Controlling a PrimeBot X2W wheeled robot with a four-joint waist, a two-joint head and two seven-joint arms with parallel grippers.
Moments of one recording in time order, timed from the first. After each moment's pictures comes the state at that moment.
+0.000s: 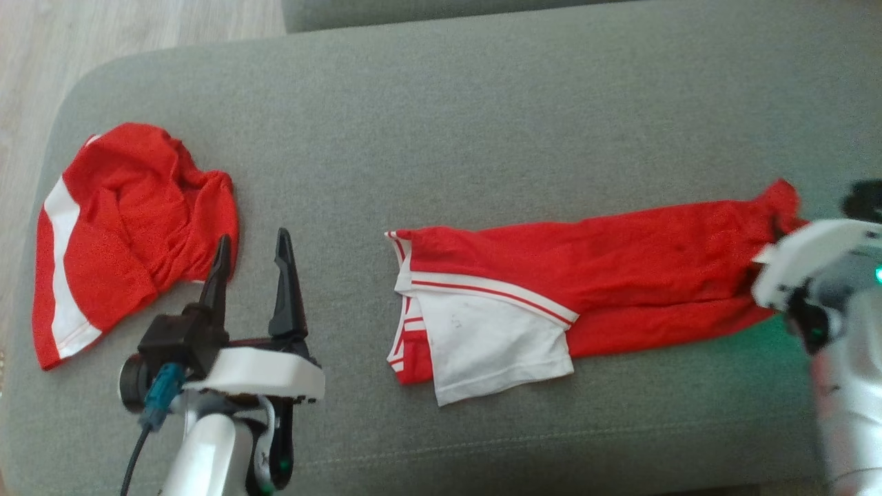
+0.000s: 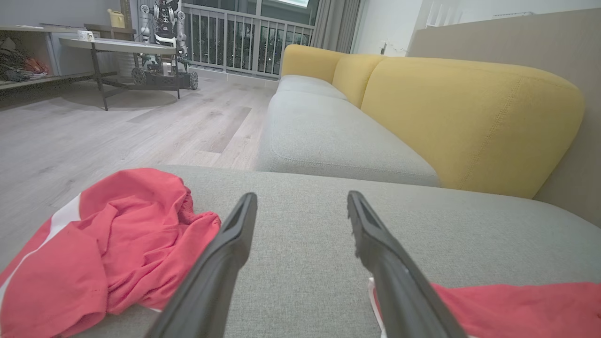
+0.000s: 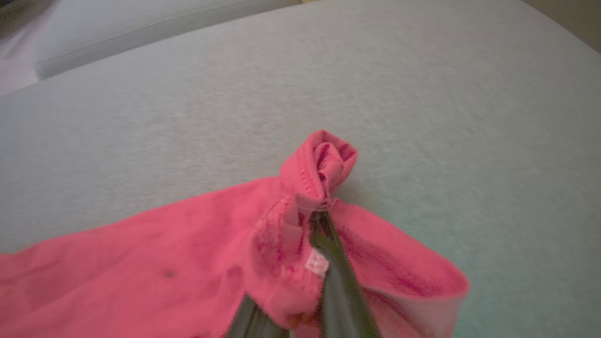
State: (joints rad) left arm -0.10 0.05 -0.24 0.08 -0.25 0.17 -0.25; right arm -0.58 -0.19 -0.33 0.84 0.09 0.13 0.16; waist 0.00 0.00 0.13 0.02
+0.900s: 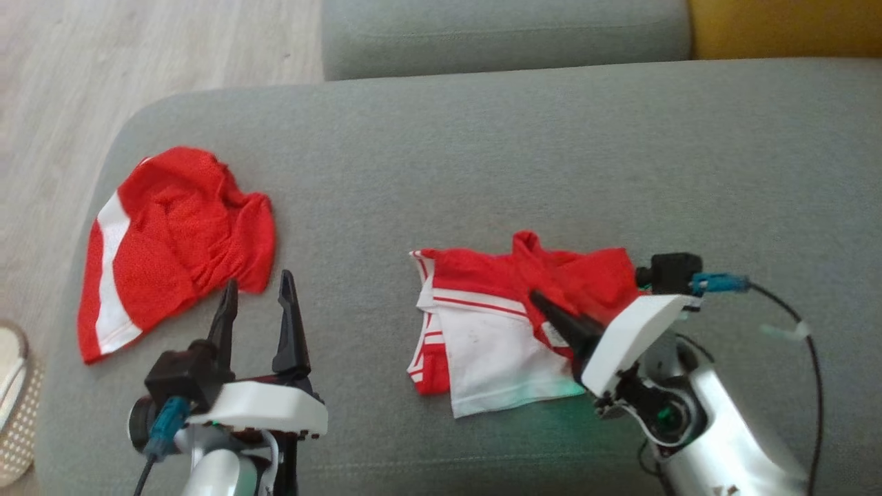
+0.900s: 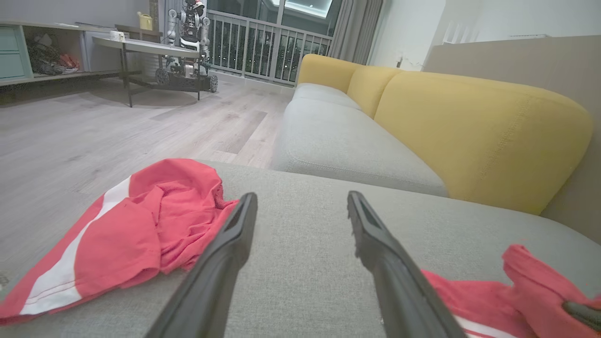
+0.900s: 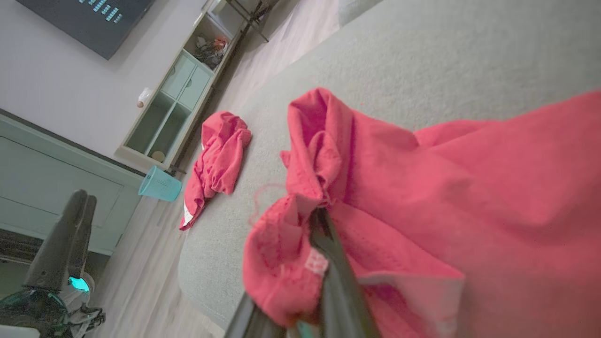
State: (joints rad) left arm -0.01 0.05 -0.24 0.08 -0.29 0.18 -0.25; right arm -0.28 -0.06 0.25 0.37 0.85 0.13 0.36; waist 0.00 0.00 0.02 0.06
